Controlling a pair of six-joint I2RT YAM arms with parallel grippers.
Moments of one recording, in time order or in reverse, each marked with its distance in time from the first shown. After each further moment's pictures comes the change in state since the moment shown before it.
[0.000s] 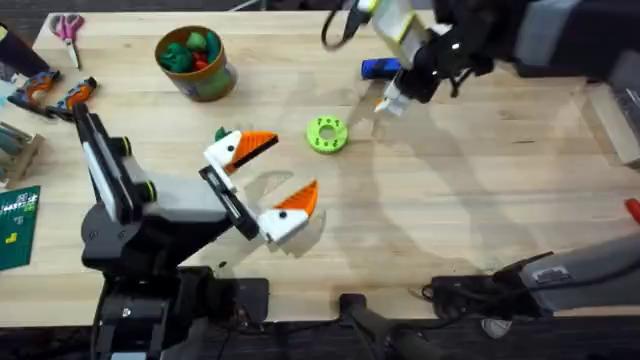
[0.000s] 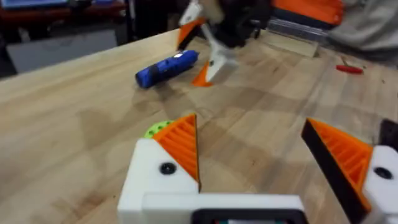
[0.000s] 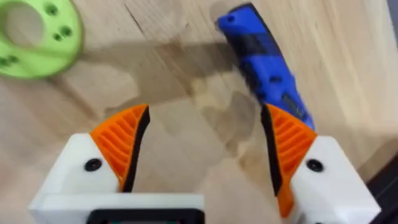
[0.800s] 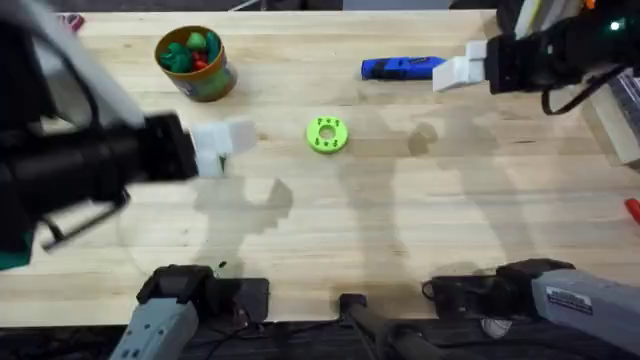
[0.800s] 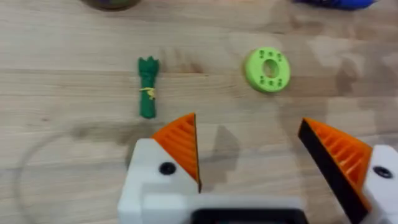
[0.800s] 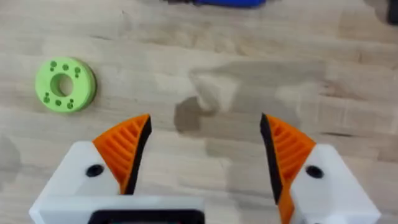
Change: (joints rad) left arm 0.000 0.706 0.946 -0.992 -0.661 -0.086; right arm -0.174 -0.386 0.000 -0.399 -0.004 0.727
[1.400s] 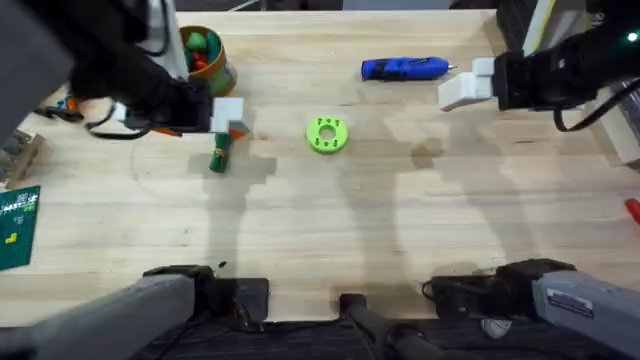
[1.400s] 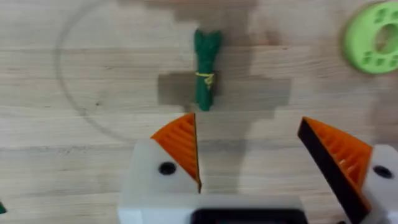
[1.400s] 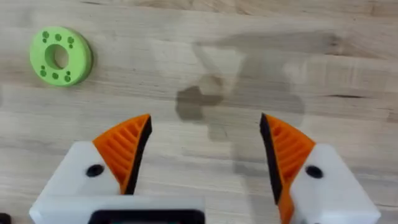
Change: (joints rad) left arm 0.000 0.603 0.192 -0.083 -0.202 0.142; right arm -0.003 -0.039 0.000 -0.140 0.000 0.051
